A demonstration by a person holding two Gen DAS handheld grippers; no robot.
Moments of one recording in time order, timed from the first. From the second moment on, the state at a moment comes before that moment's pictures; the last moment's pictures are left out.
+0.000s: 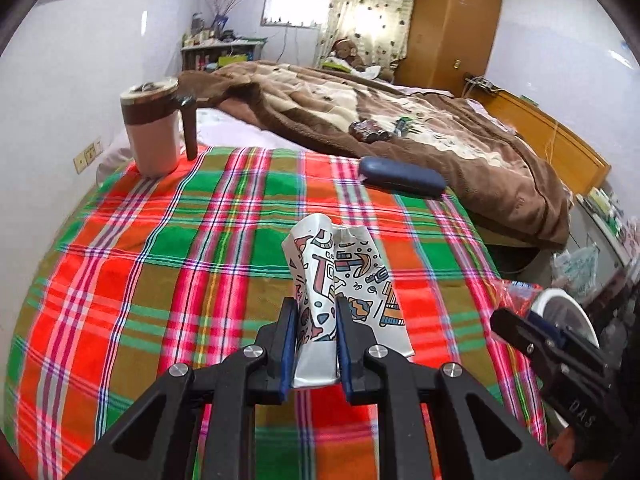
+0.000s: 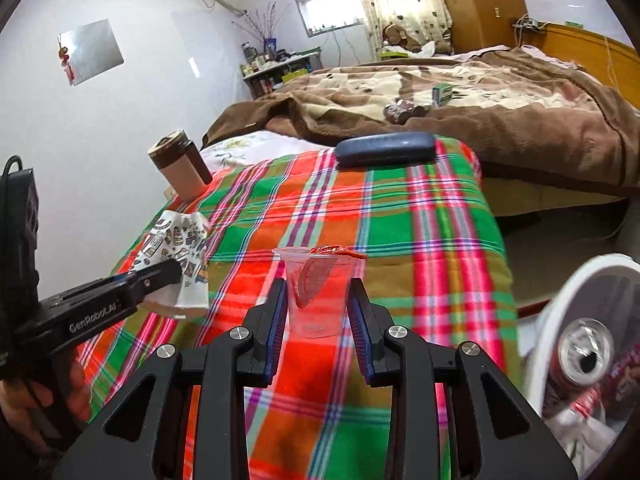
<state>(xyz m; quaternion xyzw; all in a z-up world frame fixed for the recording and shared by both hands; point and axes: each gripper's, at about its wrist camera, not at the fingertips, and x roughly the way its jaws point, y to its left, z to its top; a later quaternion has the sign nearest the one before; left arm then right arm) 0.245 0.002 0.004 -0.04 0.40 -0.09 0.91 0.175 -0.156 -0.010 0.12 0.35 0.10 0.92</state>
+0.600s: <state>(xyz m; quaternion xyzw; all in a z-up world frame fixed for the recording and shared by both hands) 0.170 -0.106 0.041 0.01 0.35 -0.21 0.91 0.100 -0.234 0.017 0.11 0.31 0.01 0.94</state>
